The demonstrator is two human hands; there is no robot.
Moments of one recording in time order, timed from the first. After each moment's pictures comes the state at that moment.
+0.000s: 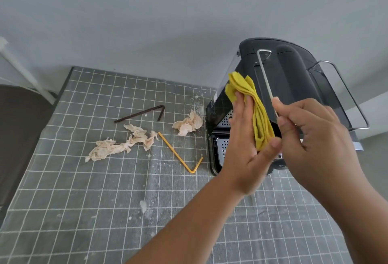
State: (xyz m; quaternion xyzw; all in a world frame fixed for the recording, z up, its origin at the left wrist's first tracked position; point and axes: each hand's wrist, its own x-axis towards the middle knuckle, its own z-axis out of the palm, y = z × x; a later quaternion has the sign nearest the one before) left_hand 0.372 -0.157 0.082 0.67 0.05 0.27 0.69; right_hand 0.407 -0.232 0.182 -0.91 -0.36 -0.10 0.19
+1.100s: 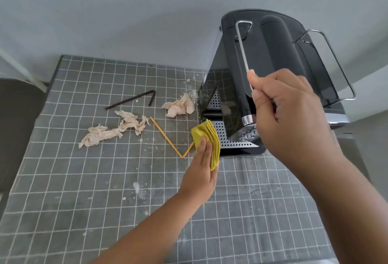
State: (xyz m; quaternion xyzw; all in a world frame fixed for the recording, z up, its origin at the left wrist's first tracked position) left_hand 0.308 -0.184 -0.075 0.89 0.16 0.03 0.42; right_hand 0.416 -0.237 0.174 -0.88 -0.40 -0.10 0.24
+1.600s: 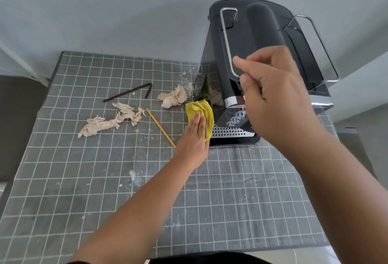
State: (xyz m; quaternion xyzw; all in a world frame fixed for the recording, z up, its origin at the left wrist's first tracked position) left_hand 0.352 -0.157 -0.059 0.96 0.16 -0.07 0.24; right_hand 0.421 -0.252 0.174 -0.86 -0.41 -0.08 0.29
